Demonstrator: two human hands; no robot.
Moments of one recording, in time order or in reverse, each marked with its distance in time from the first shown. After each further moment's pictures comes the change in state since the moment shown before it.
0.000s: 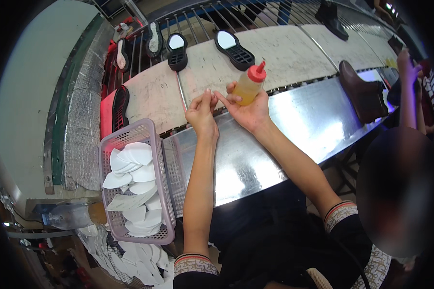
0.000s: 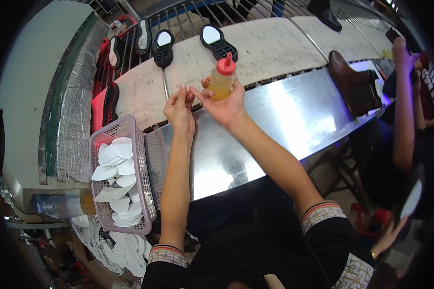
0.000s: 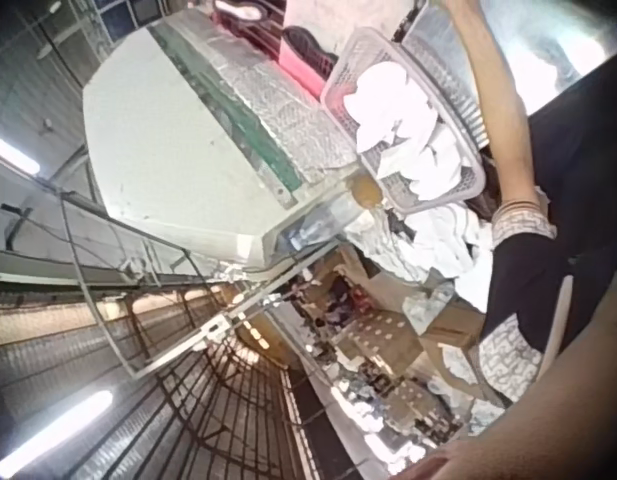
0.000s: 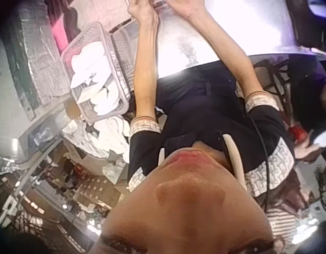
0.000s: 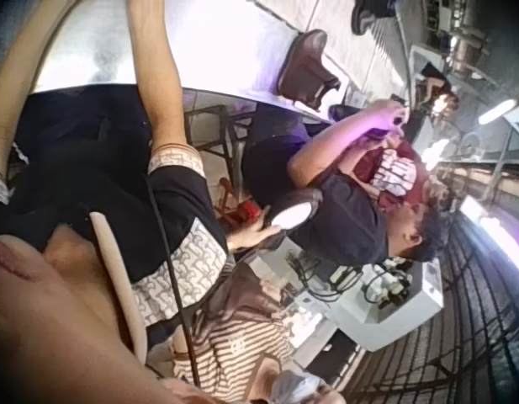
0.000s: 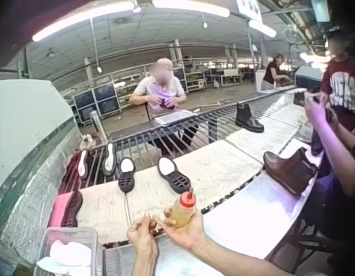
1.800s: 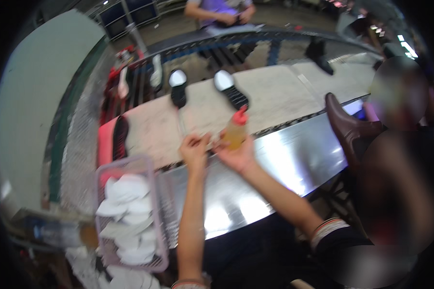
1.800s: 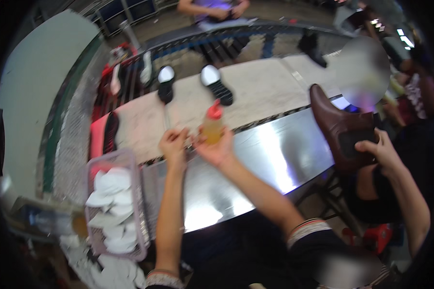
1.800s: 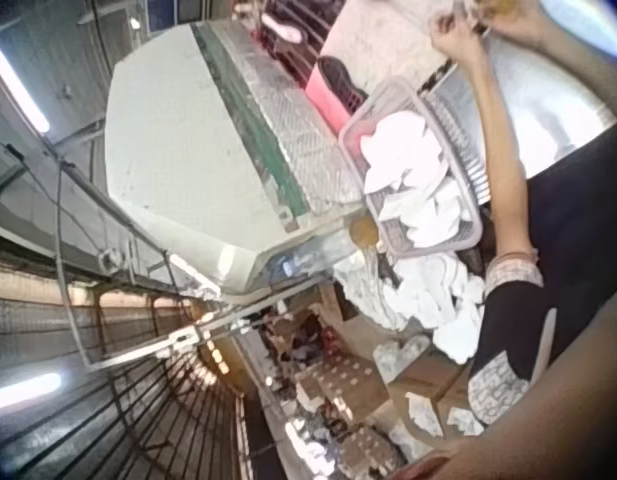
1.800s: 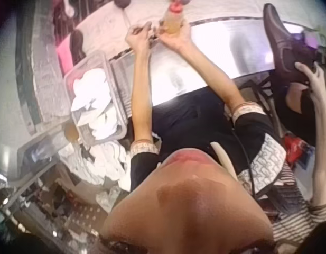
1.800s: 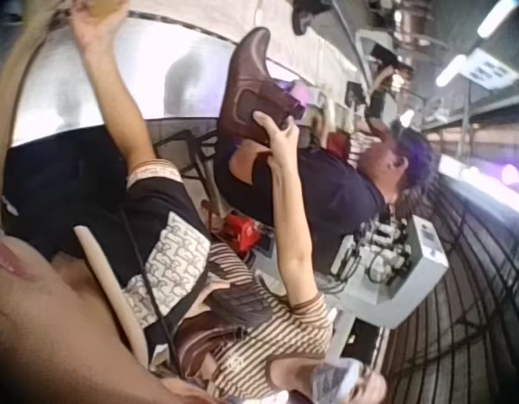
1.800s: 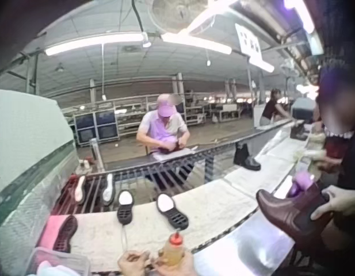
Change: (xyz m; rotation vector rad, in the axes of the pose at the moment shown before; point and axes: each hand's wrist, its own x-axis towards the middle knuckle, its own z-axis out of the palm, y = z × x) left_hand 0.013 -0.003 -0.022 0.352 -0.118 0.128; right_hand 0.003 0.007 -0.020 0.007 0.159 0.031
